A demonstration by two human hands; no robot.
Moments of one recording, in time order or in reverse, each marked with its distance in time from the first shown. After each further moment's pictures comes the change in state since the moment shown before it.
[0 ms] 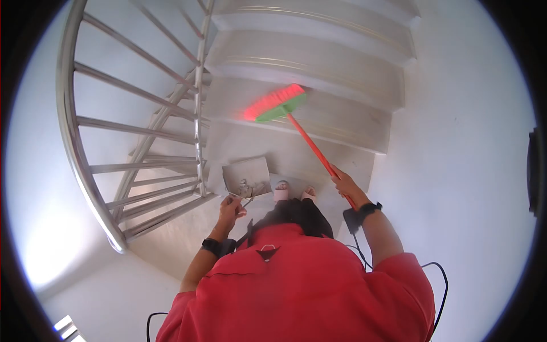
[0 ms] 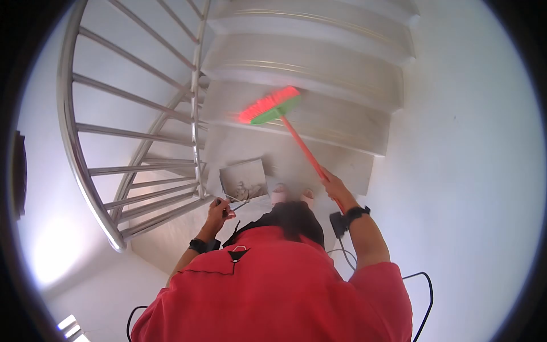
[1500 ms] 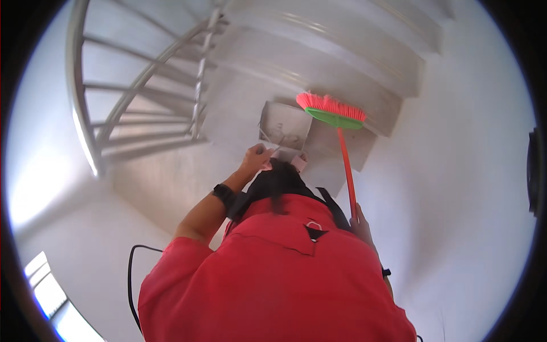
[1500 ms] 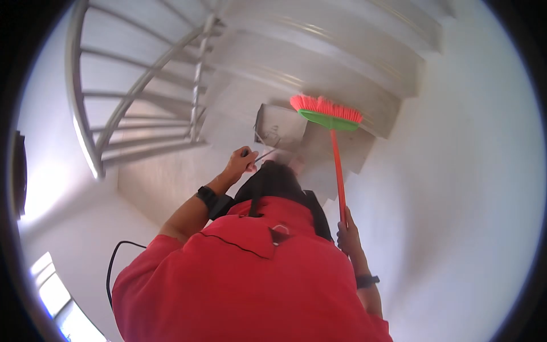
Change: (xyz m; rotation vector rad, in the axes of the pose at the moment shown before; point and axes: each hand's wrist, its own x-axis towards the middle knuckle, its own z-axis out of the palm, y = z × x) left_hand -0.013 -0.054 0.177 0.120 -0.062 0.111; right_hand -0.175 0.114 -0.091 0.033 -0.012 0.271
